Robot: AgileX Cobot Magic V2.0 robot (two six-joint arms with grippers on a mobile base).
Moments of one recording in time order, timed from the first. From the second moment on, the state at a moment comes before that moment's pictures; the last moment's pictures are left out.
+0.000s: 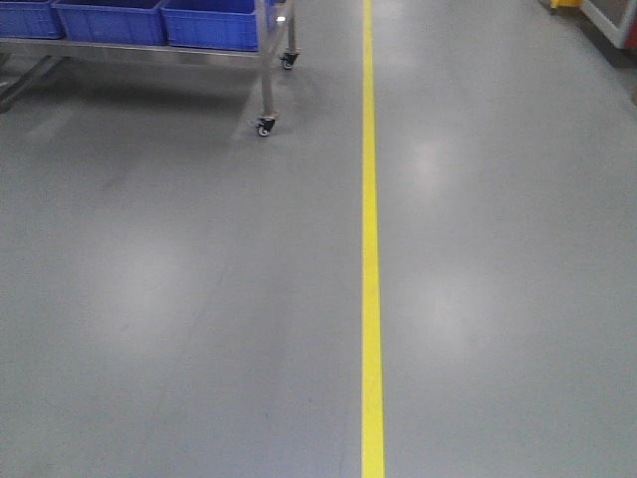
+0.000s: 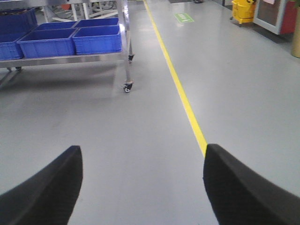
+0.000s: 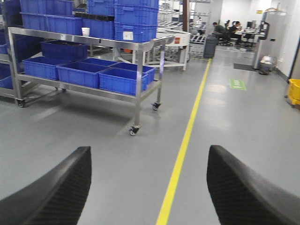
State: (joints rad) left arm -0.14 0.21 -0.43 0.02 0.54 -0.02; right arm 0.20 0.17 -0.33 -0.07 0.27 -0.04
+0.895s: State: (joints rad) left arm -0.14 0.21 -0.43 0.02 0.54 -0.02; right arm 0.20 0.17 -0.33 -0.07 0.27 -0.04
